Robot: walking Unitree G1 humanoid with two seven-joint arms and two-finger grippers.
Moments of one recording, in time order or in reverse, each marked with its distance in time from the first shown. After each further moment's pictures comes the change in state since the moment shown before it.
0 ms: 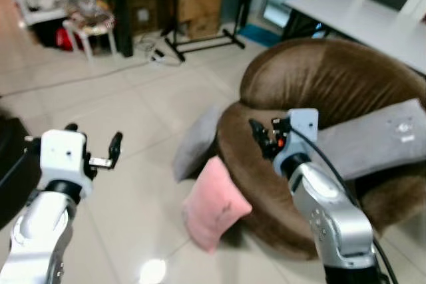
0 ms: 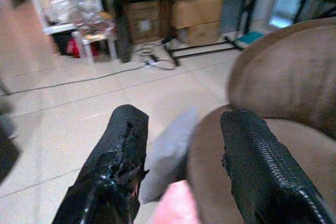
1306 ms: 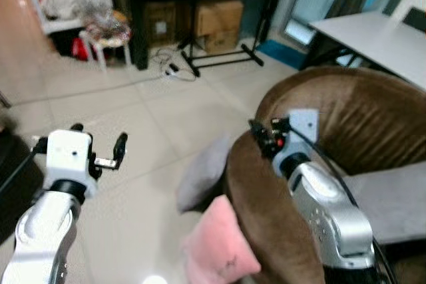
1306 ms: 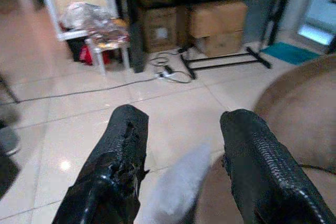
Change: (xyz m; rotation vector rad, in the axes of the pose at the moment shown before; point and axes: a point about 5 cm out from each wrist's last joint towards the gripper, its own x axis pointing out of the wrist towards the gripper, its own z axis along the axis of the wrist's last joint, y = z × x) left arm 0.001 -0.007 0.003 0.006 -0.002 -0.026; right arm 0.000 0.002 -0.001 0.012 0.011 0.002
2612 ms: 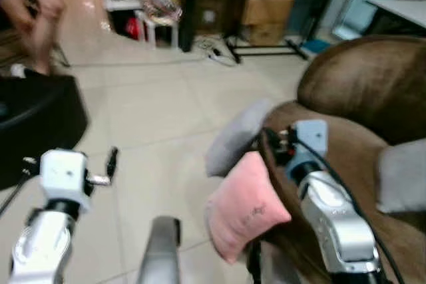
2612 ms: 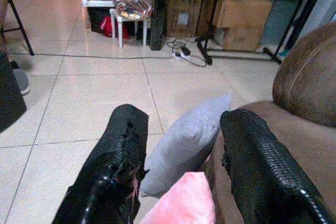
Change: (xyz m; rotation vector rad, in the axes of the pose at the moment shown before) left arm -0.014 0.009 -0.021 0.028 0.004 0.084; right arm -0.003 -0.019 -0.017 -0.110 -0.017 -0.083
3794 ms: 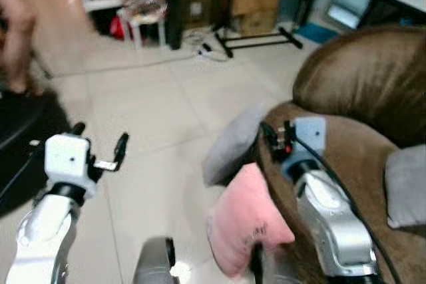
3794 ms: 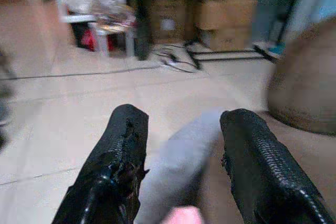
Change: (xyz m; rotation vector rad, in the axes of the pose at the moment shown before) left arm 0.017 -0.009 0.014 -0.042 -0.095 -0.129; right arm -0.004 -0.002 0.004 0.002 -0.041 -0.028
